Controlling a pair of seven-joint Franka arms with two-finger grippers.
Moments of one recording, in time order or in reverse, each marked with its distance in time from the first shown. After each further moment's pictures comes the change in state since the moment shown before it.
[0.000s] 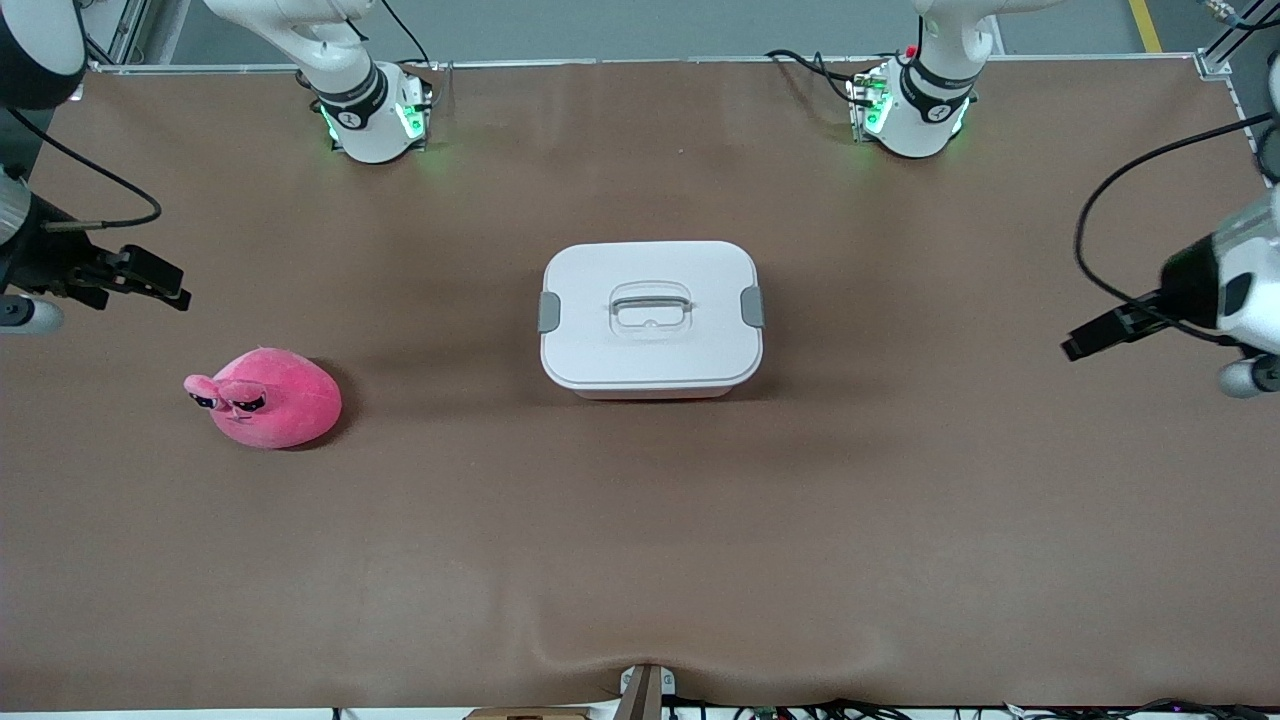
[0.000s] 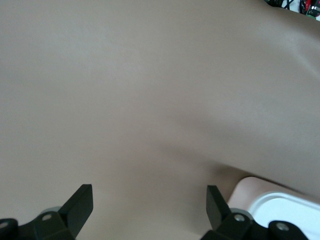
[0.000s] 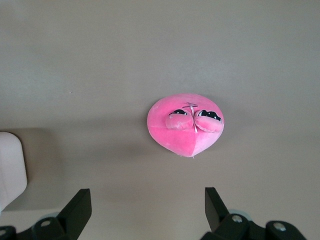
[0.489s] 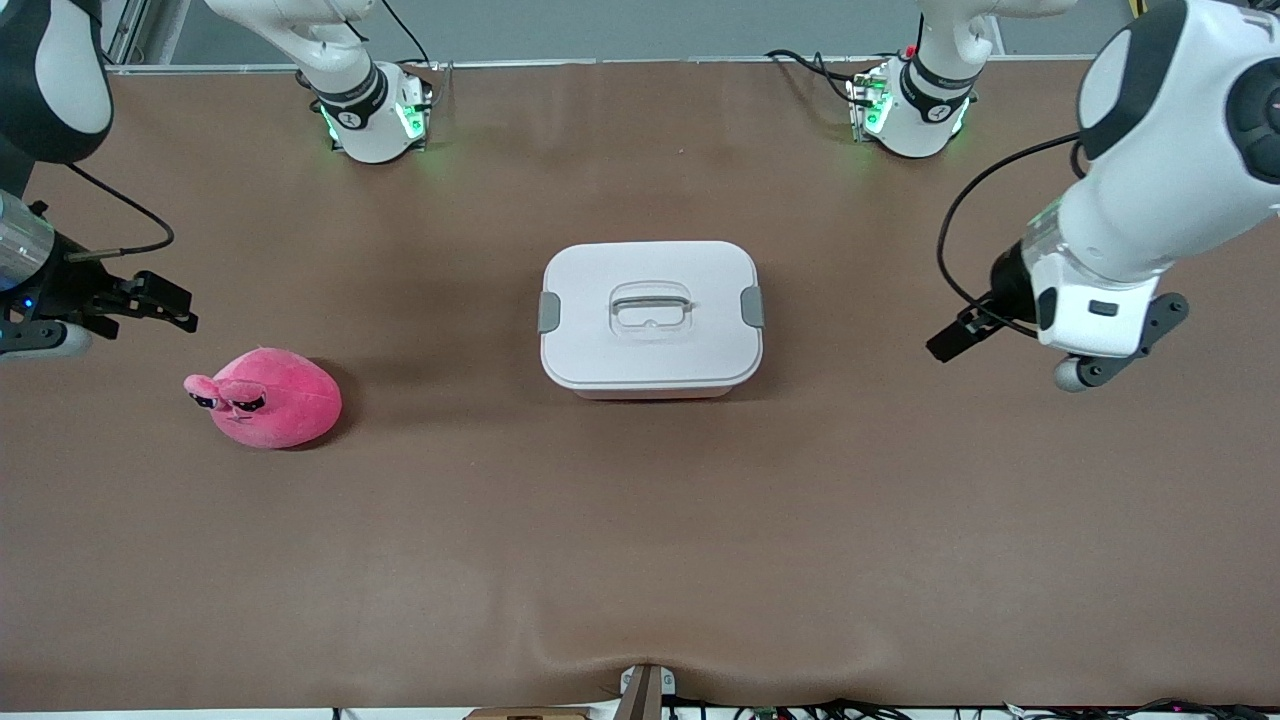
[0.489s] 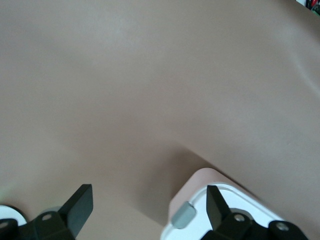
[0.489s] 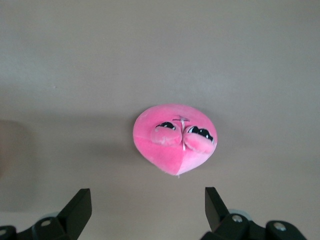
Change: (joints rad) left arm -0.187 0.032 -0.002 0.002 0.000 0.009 -0.435; right arm -0.034 0.010 -0.014 -0.122 -0.008 0.162 -0.198
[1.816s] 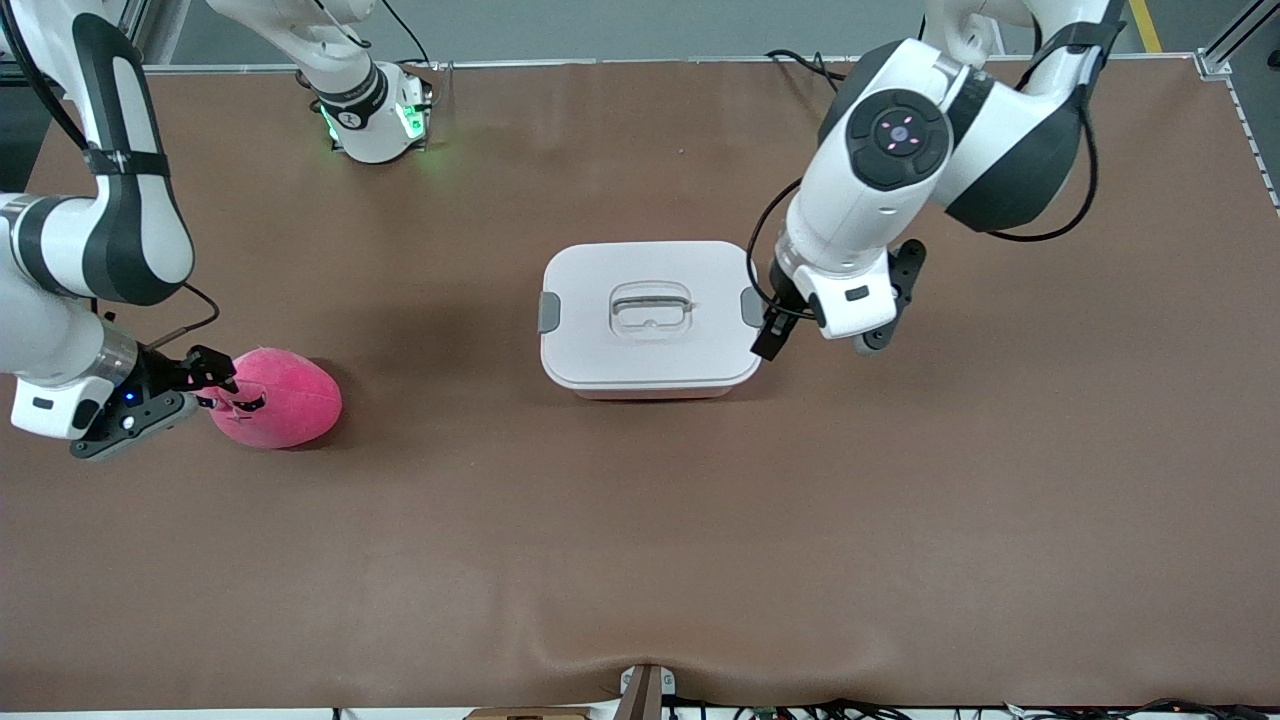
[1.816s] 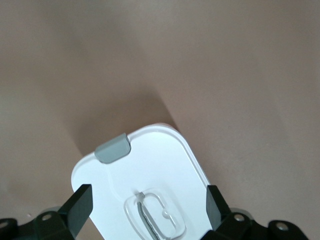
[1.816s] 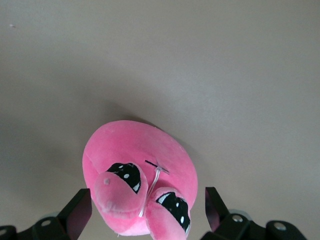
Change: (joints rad) left arm -0.293 0.124 -0.001 0.001 0.000 0.118 -0.742; right arm -0.032 0.250 -0.003 -0.036 -0.020 0.260 -0.455
